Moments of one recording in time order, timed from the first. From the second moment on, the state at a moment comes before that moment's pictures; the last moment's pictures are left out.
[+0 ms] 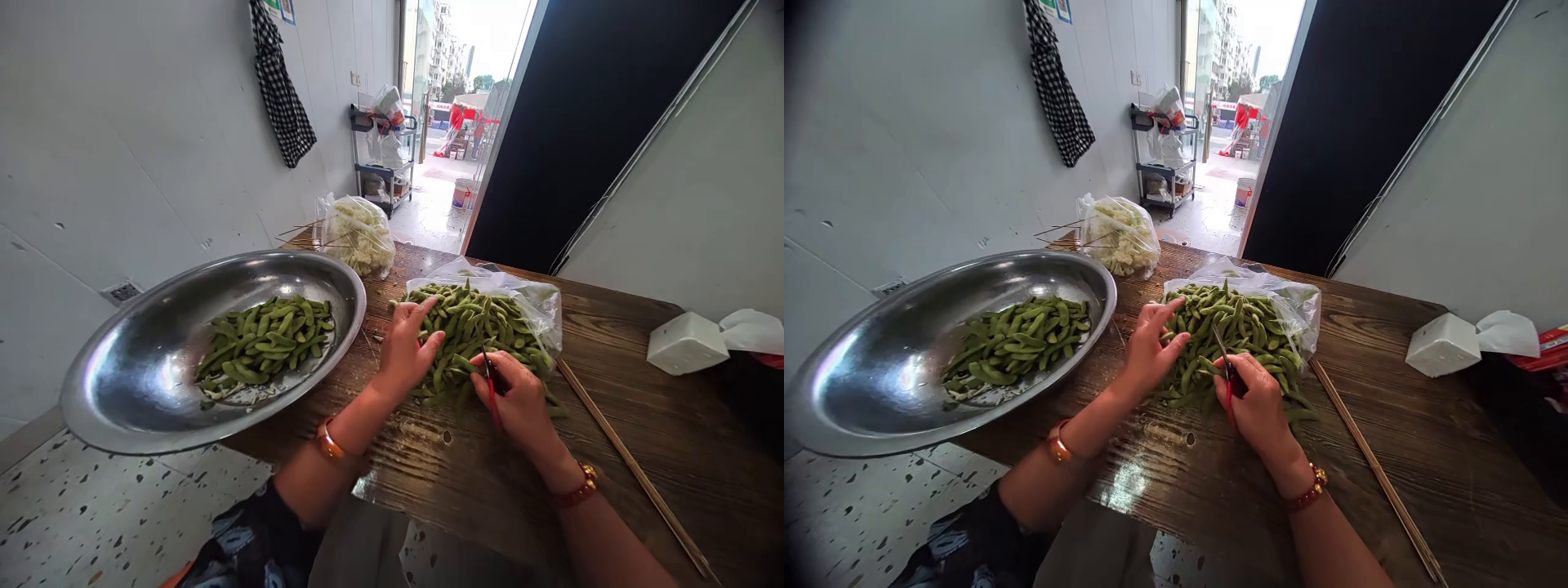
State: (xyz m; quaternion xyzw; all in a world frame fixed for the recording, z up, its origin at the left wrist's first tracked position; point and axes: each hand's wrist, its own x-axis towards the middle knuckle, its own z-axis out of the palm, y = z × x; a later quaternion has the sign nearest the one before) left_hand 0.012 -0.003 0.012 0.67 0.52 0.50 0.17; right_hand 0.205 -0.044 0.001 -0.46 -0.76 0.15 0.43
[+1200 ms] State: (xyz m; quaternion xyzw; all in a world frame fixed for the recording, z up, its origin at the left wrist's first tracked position) left_hand 0.024 -0.016 0.020 0.60 0.36 0.39 0.60; right_hand 0.210 -0.043 0.006 -0.47 -0.74 0.16 0.46
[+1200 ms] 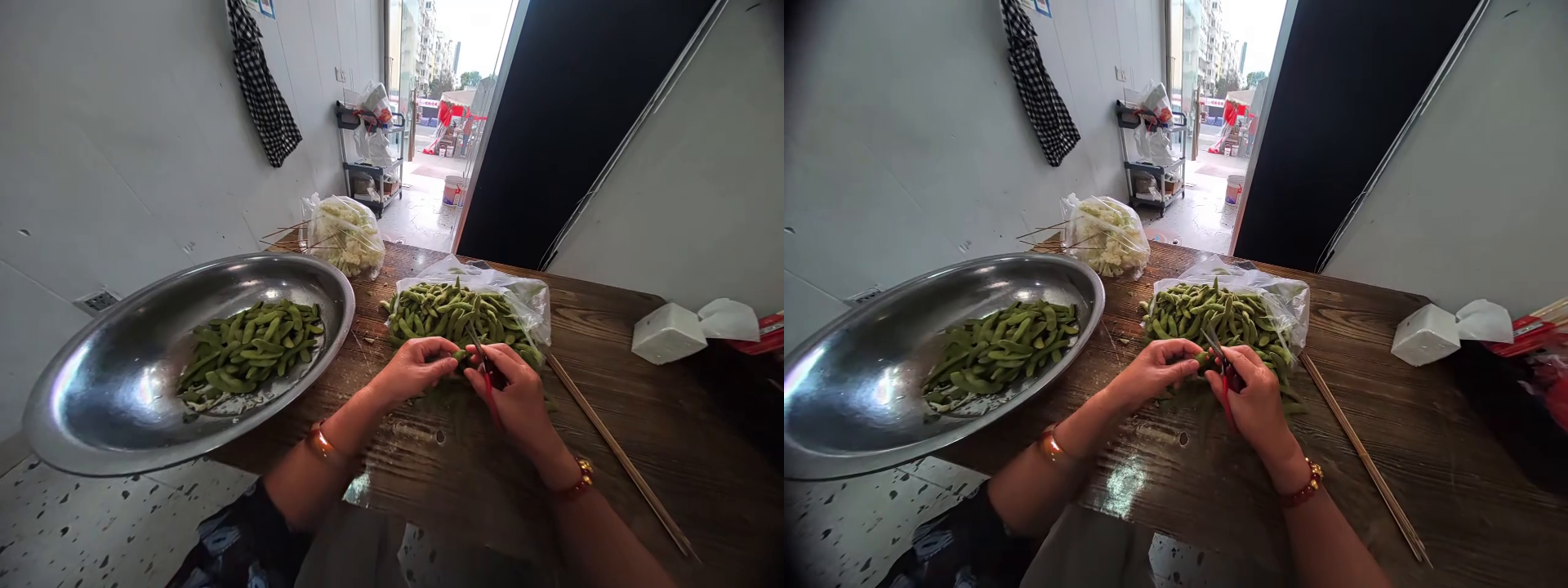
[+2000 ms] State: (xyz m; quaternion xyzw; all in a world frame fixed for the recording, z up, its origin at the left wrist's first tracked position) left_hand 0.024 -0.016 0.021 0.62 0.34 0.38 0.60; right_hand 0.209 -0.044 -0.001 -0.44 -0.80 0.13 0.38
